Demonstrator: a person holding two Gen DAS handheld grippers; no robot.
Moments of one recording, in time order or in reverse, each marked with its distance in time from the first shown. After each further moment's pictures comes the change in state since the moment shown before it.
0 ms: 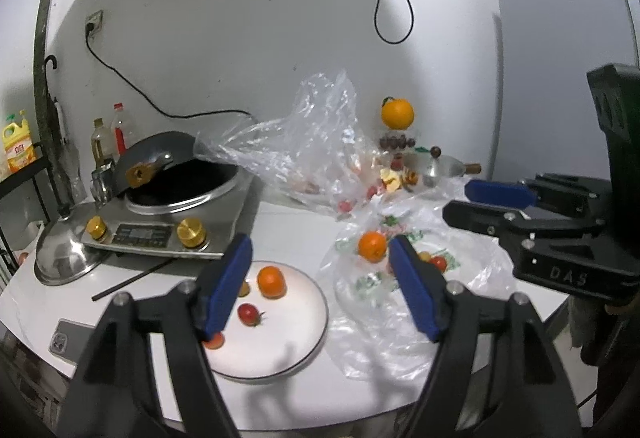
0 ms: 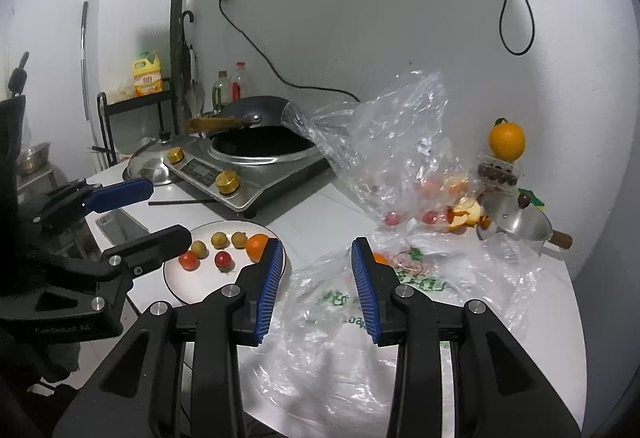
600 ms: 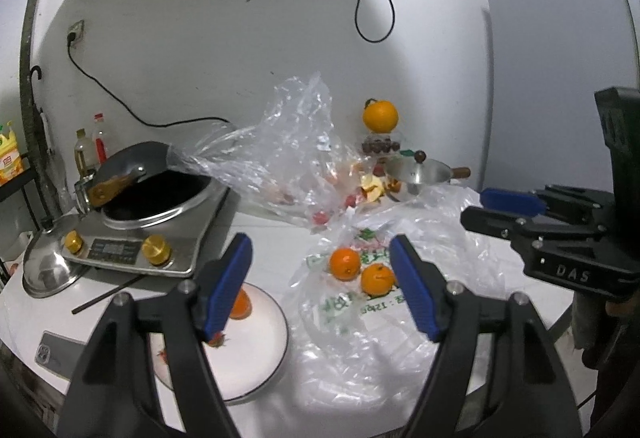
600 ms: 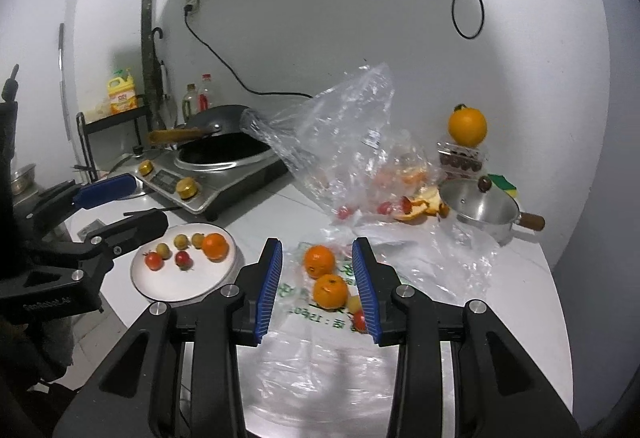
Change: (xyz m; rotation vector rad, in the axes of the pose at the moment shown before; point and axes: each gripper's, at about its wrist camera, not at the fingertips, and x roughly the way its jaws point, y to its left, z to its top) left arm 0.031 -0.042 0.015 0.027 0.004 -0.021; right arm -0.009 -0.070 -0.018 0.083 -0.006 -0.048
